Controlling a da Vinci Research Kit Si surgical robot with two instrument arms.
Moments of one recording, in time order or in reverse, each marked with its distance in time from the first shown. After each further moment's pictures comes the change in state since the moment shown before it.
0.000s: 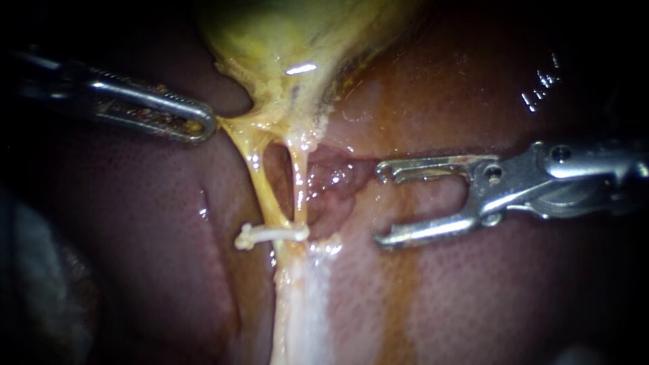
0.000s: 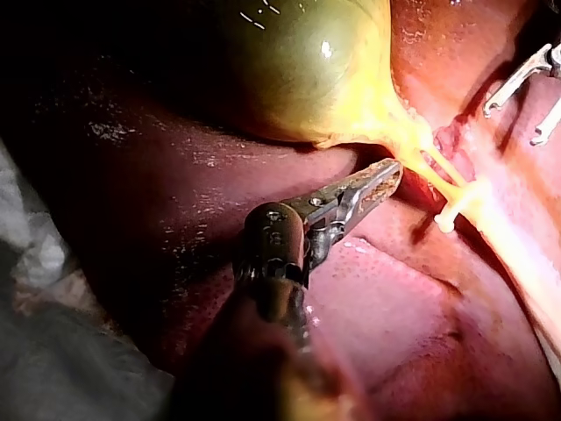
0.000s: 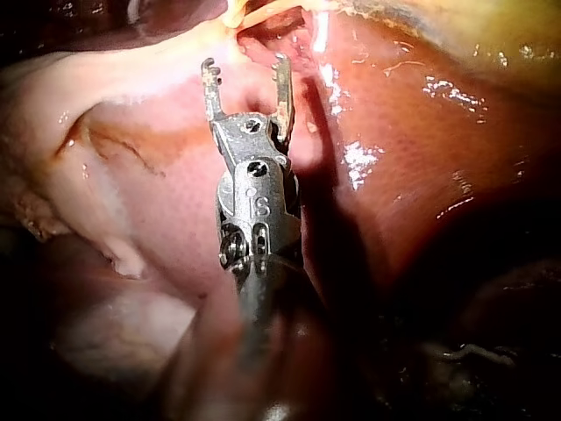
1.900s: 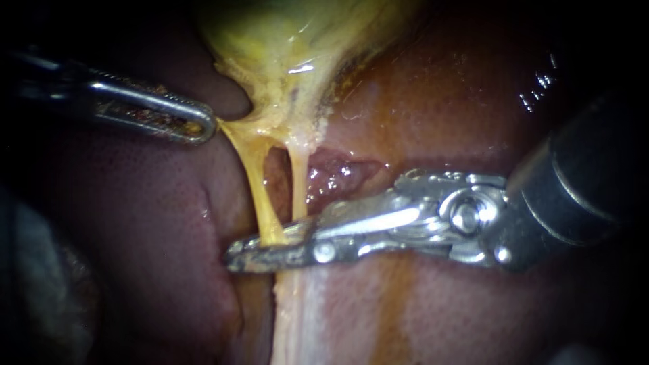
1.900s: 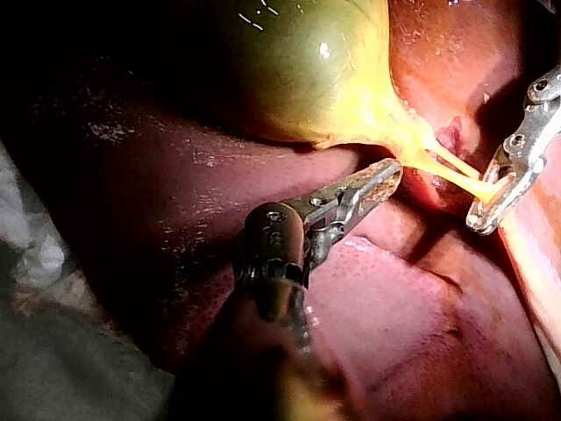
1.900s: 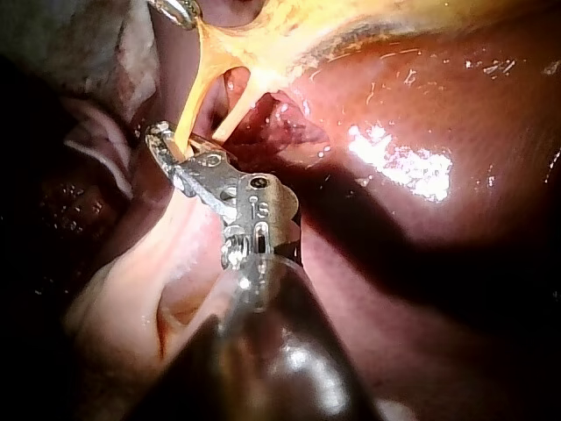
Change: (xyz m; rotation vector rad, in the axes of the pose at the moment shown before) right arm 0.002 -0.002 0.014 0.161 -0.057 0.602; left arm 0.000 0.000 0.000 -0.002 -0.001 -0.001
